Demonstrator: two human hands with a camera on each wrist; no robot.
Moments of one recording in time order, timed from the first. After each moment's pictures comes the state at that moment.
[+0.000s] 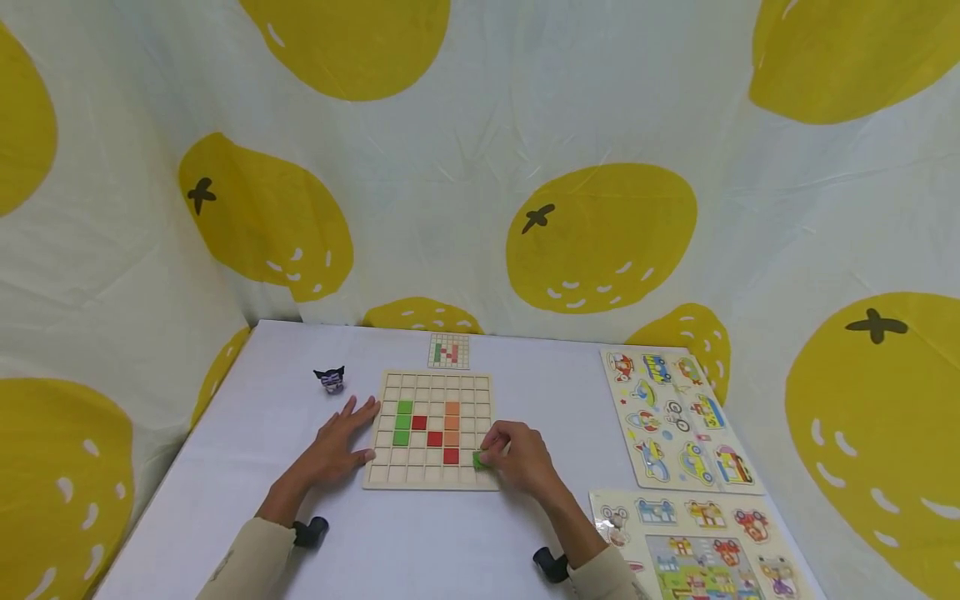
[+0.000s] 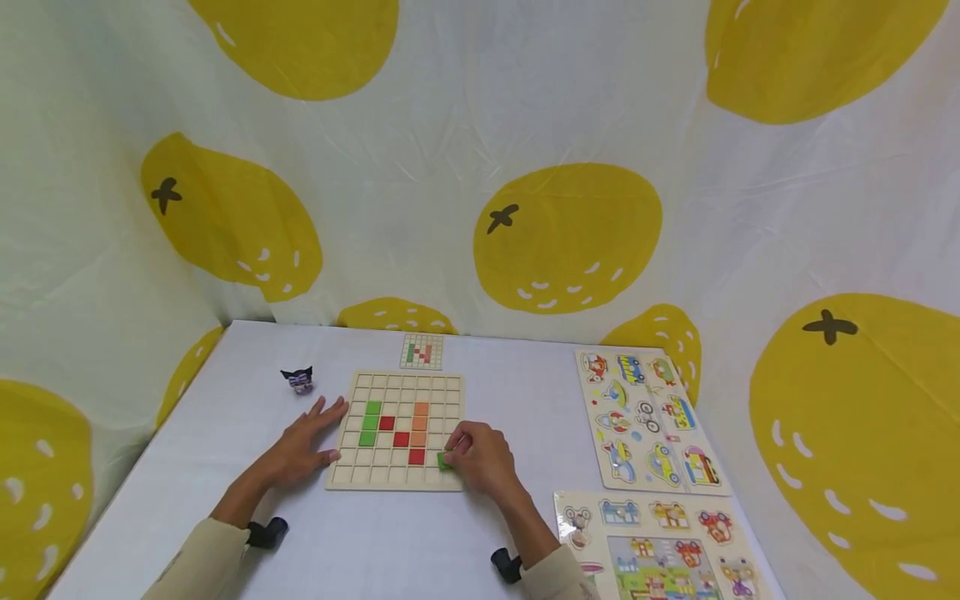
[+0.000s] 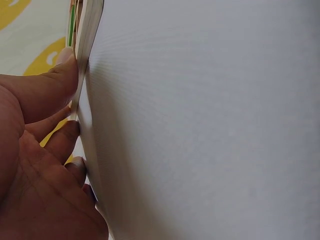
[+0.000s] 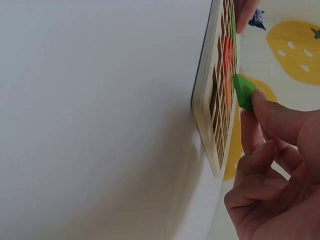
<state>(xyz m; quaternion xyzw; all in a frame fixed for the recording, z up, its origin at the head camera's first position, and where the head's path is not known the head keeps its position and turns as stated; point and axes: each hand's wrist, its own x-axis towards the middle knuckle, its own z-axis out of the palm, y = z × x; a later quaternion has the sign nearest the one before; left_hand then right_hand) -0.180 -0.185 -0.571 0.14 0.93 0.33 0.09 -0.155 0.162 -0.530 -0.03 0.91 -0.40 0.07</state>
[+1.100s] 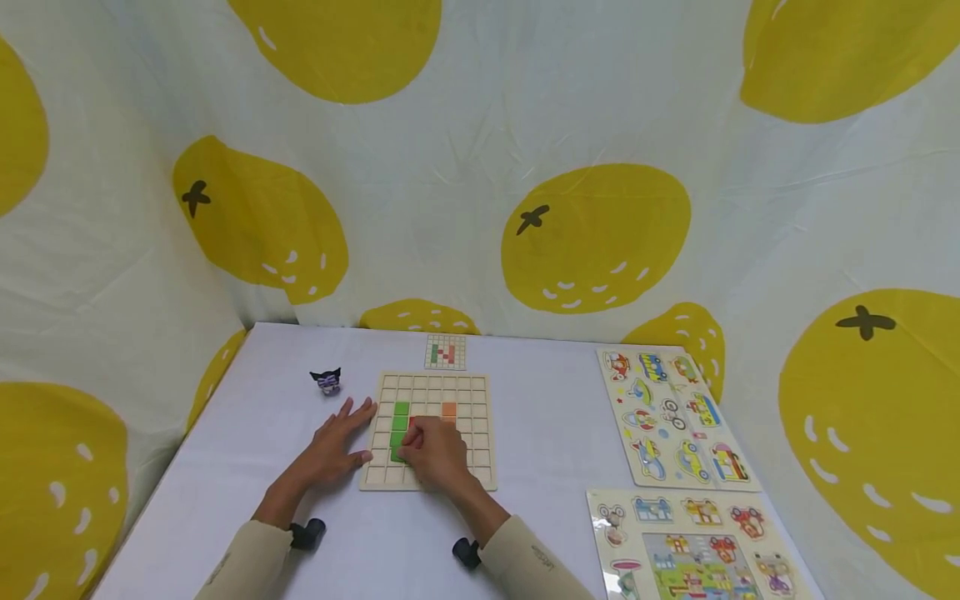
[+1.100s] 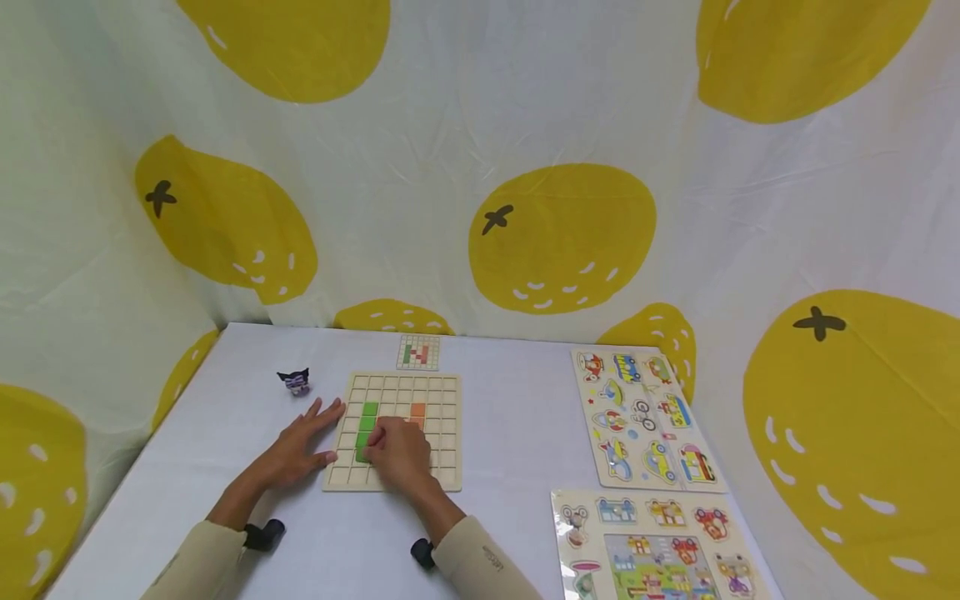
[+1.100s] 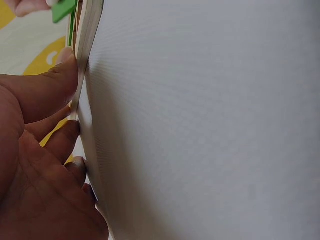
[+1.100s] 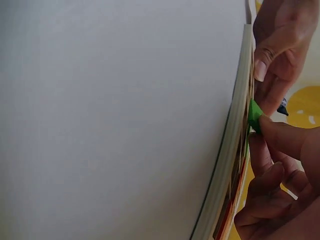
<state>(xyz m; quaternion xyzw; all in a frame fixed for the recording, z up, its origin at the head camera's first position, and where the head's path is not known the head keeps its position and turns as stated) -0.183 -0.187 -0.574 0.16 0.93 0.33 0.09 -0.167 0.040 -0.545 -0.05 0.91 -0.41 0.07</state>
